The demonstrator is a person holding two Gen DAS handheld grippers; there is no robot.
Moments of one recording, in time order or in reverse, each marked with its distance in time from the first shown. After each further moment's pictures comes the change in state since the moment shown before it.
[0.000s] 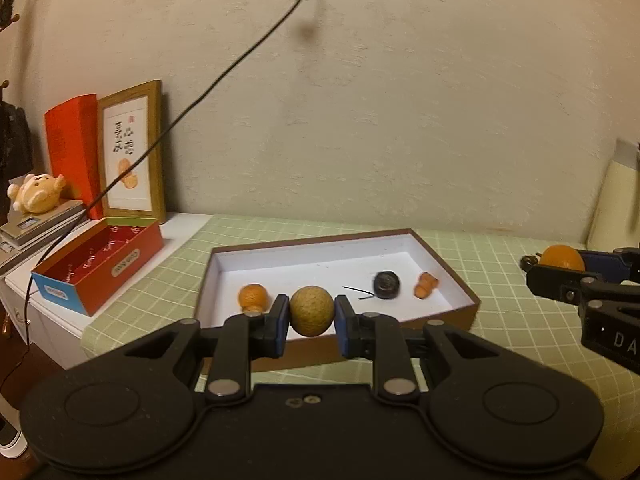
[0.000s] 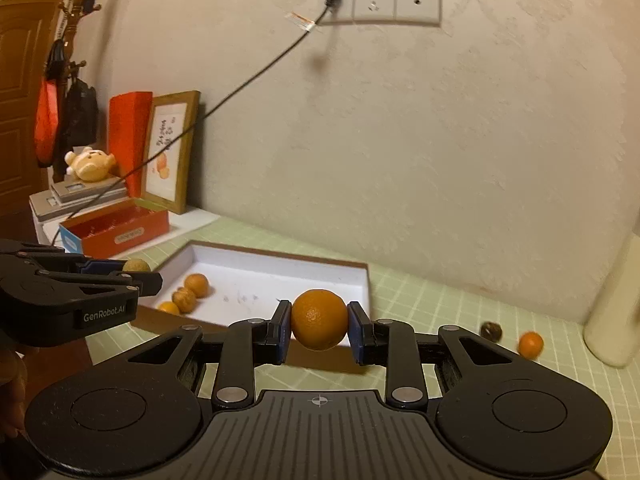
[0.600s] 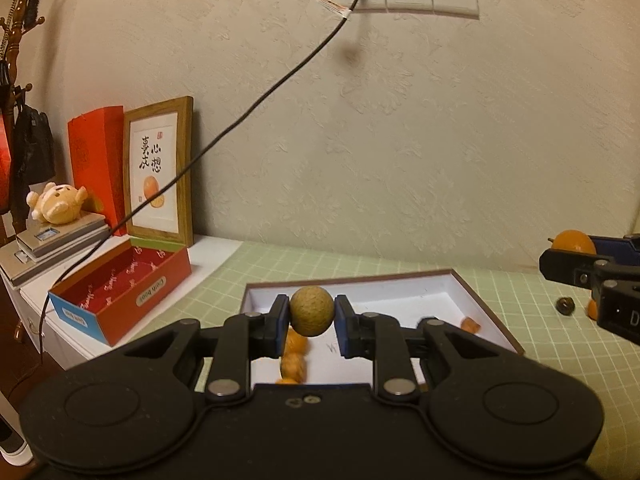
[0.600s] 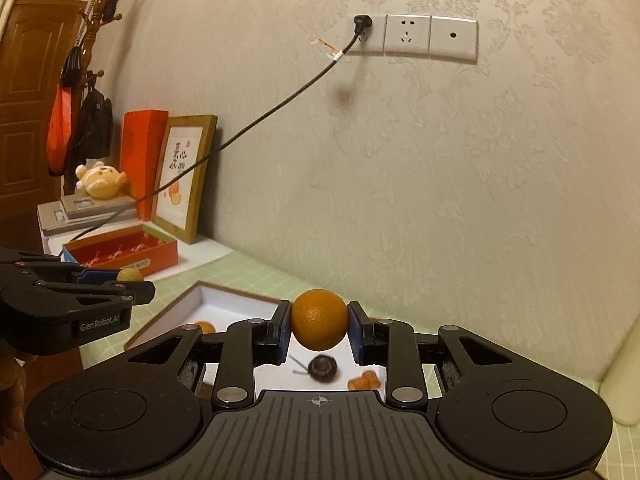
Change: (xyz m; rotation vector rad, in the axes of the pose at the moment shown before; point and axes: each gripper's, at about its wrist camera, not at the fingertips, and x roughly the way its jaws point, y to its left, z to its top) left arm 0.022 0.027 0.030 -0.040 -0.060 0.067; right arm 0.035 0.010 0.042 -0.055 -0.077 0.034
